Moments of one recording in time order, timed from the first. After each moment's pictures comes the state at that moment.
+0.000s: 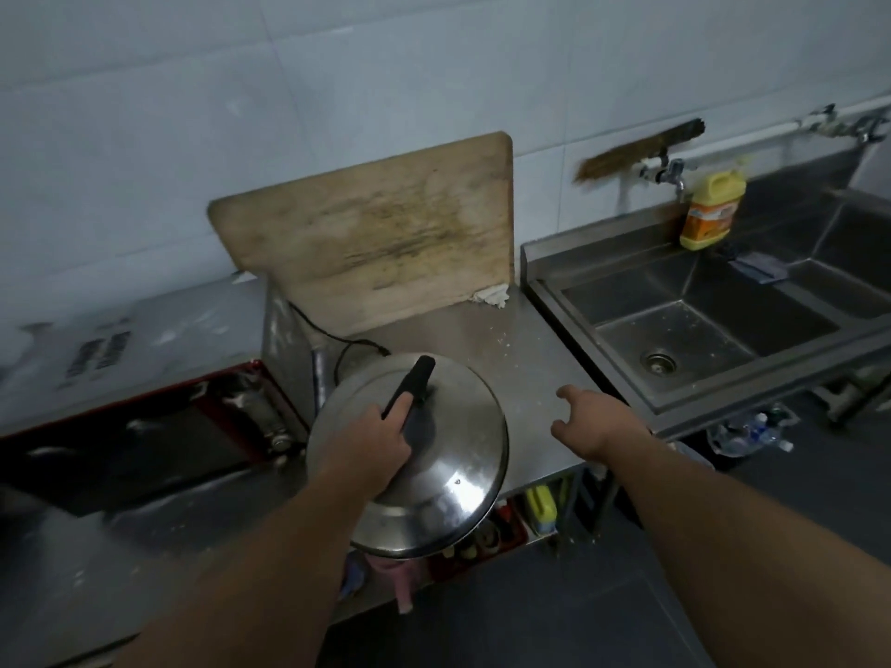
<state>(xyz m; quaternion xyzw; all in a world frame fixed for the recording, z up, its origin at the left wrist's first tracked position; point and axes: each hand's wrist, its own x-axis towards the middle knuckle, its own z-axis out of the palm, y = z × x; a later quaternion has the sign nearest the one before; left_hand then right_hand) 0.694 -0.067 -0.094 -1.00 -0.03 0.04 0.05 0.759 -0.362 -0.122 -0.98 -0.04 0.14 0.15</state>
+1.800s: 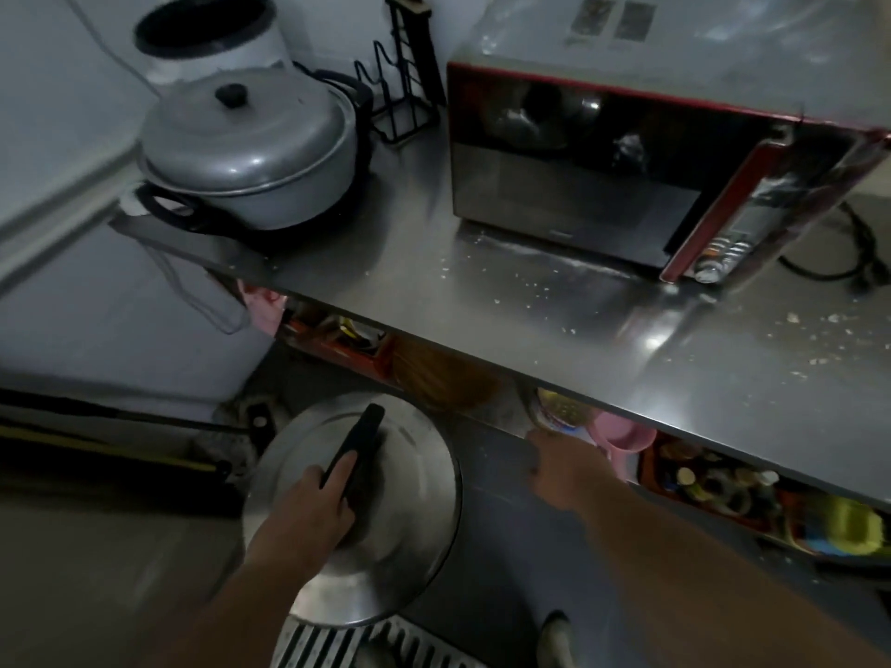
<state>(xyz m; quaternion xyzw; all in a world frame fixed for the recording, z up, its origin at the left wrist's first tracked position) 0.232 0.356 -0.356 -0.88 -0.42 0.19 -0.15 0.522 0.168 -0.354 -0.86 -0.40 0.31 -0.02</state>
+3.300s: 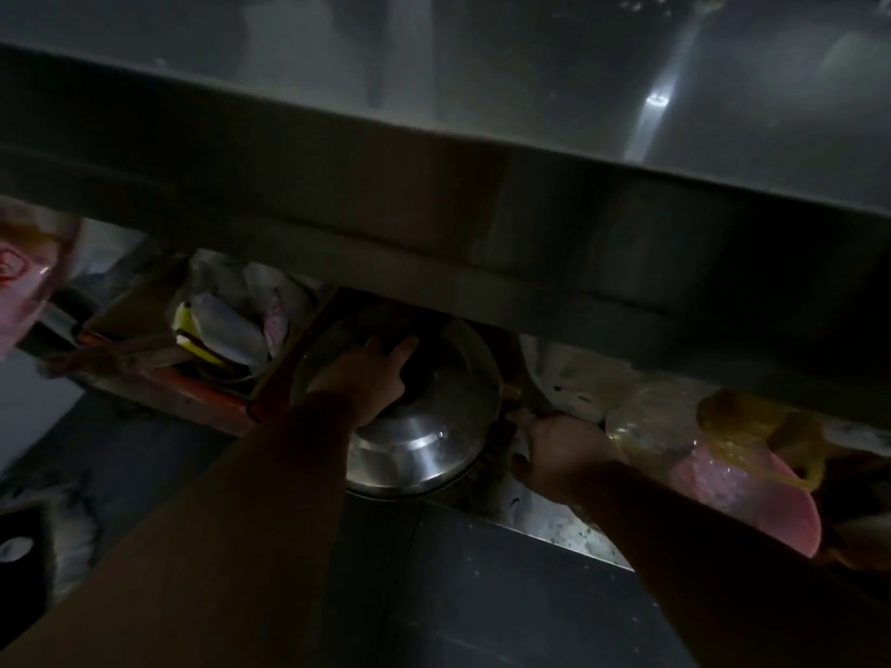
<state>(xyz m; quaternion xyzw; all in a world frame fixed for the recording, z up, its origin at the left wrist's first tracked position) 0.572 0.606 -0.785 -0.96 -0.24 0.11 -0.08 0.676 0.348 -0.752 -0.87 -0.45 0.19 -0.04</state>
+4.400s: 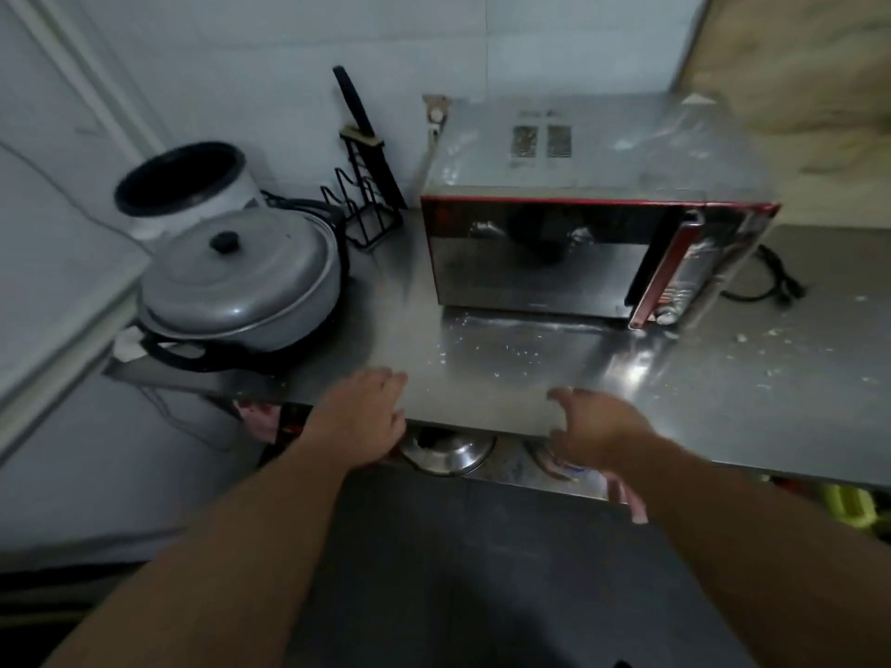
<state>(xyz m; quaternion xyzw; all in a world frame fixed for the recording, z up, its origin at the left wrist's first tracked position) 0.380 0.497 -0.193 -0.99 -0.11 0.06 0.02 0.554 0.226 -0.215 -0.91 -0.34 0.22 0.03</state>
